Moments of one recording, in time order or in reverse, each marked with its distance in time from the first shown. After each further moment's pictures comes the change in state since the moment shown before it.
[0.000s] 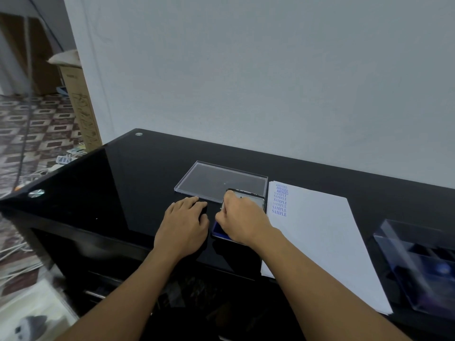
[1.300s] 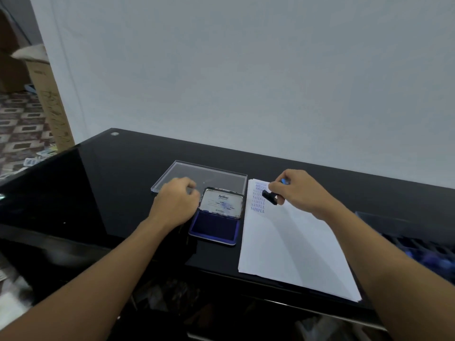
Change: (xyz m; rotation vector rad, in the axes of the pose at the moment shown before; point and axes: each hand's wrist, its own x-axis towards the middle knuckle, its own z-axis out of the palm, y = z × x) left_hand 0.036 0.044 -0.036 -0.342 0.011 -0.156; right_hand -0.027 0.111 -0.107 0.373 0.044 0.317
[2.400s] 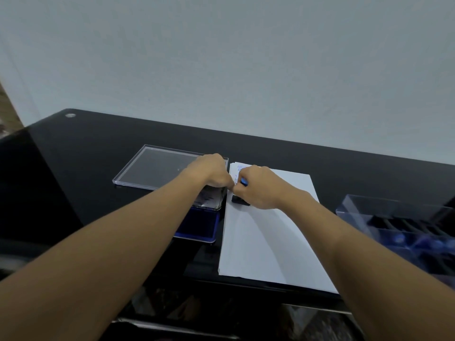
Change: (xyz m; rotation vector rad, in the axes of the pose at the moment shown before) left_hand 0.092 0.080 0.089 0.247 -0.486 0.093; right_hand 0.038 0.012 0.048 -0.385 -0.158 -0.098
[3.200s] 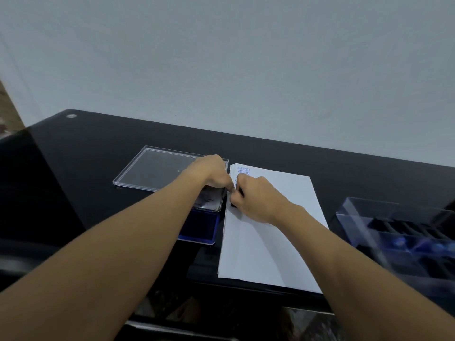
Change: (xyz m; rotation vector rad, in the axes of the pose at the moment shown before) left_hand 0.005 -0.002 -0.001 0.016 -0.002 0.007; right_hand -0.010 -0.001 0.021 0.017 0.075 -0.028
